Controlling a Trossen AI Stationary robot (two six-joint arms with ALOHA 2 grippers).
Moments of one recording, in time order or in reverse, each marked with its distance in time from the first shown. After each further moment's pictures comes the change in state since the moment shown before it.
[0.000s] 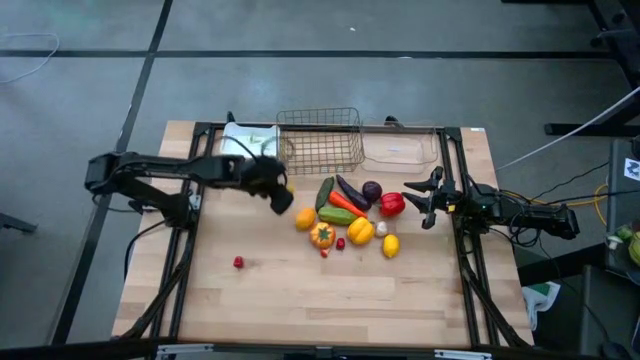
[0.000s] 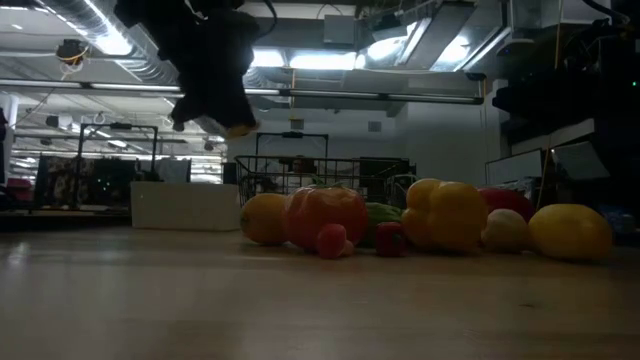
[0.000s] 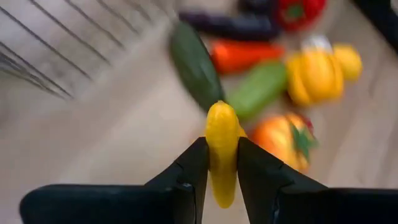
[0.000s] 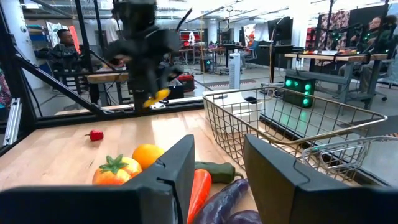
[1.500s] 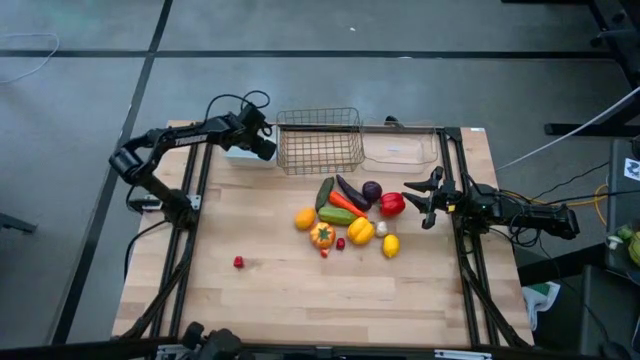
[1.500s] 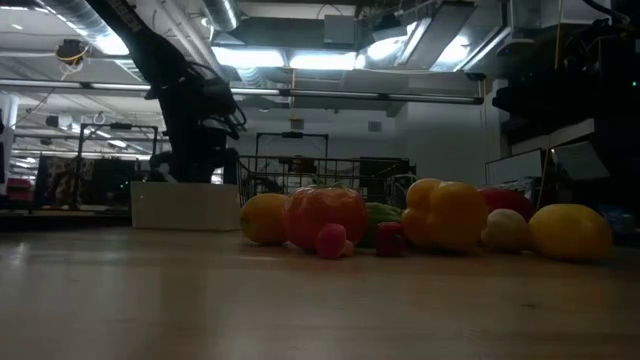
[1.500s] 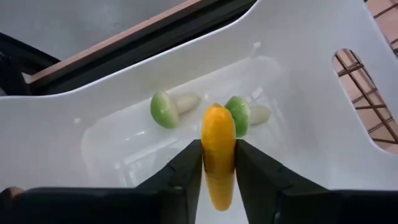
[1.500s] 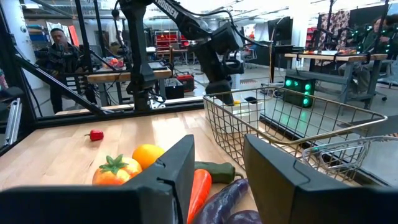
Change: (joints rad) left arm 0.678 0.268 -0.010 0.009 -0.132 0.409; right arm 0.000 0.000 0.000 0.000 0.000 0.000
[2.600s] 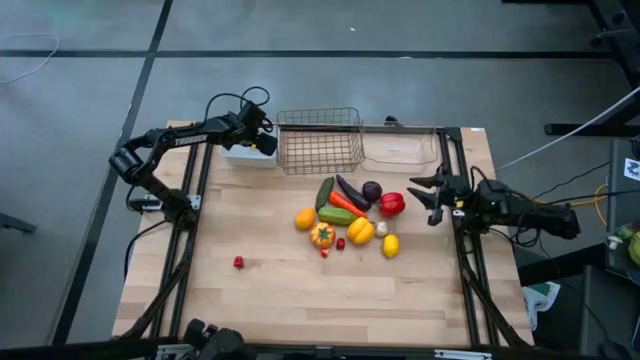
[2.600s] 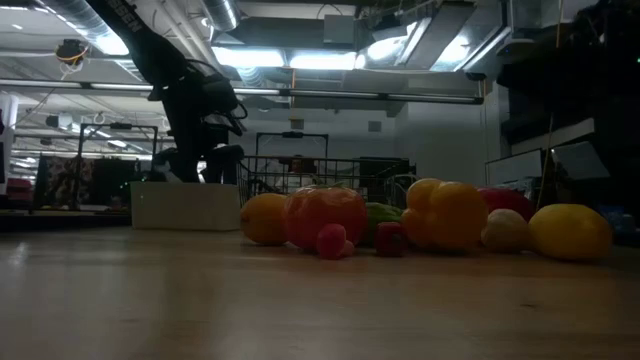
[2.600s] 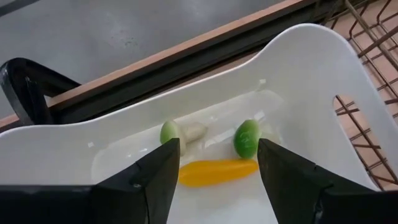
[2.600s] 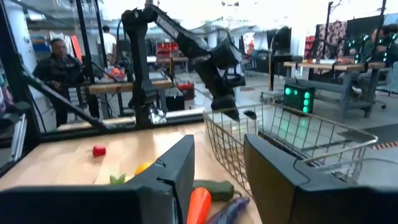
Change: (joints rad) left arm -0.001 0.000 0.000 0.082 -0.049 -0.021; right arm 0.000 0.010 0.119 -0.068 -0.011 0.001
